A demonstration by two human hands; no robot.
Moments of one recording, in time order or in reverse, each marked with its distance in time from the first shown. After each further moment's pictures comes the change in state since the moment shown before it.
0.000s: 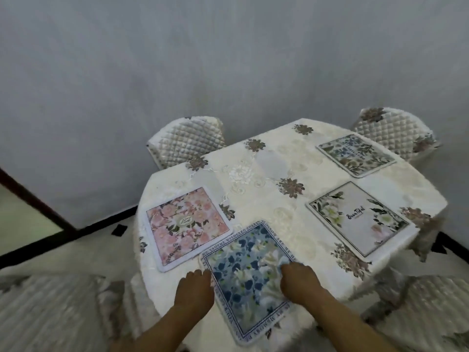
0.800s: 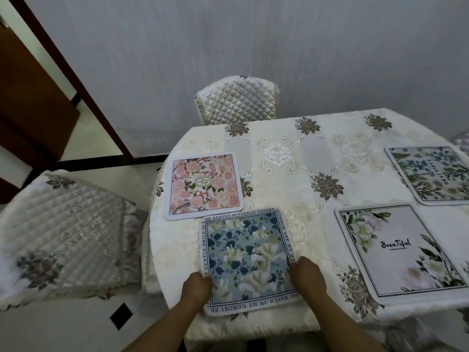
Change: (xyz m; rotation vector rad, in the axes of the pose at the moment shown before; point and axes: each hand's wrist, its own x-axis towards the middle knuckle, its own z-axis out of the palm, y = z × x) left_hand -0.013 0.095 0.069 -0.928 -0.081 -0.805; right_hand 0.084 0.092 0.040 0.408 -0.023 0.099
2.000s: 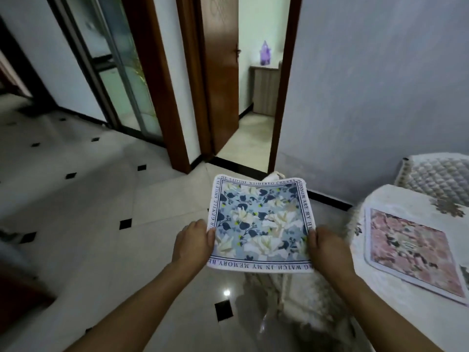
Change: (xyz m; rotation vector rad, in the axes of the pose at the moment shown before) left_hand -0.078 -0.381 -0.463 0.145 0.937 0.215; right_hand -0.288 -0.486 0.192 -0.166 0.190 -0.947
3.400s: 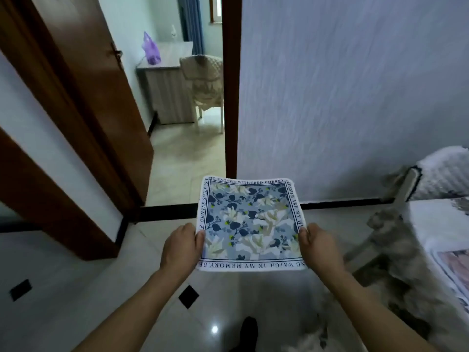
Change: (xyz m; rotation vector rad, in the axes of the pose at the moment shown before) left_hand 0.704 -0.116 0.152 -0.124 -0.278 0.462; right_hand 0.518 -0.168 0.202 0.048 0.151 0.596
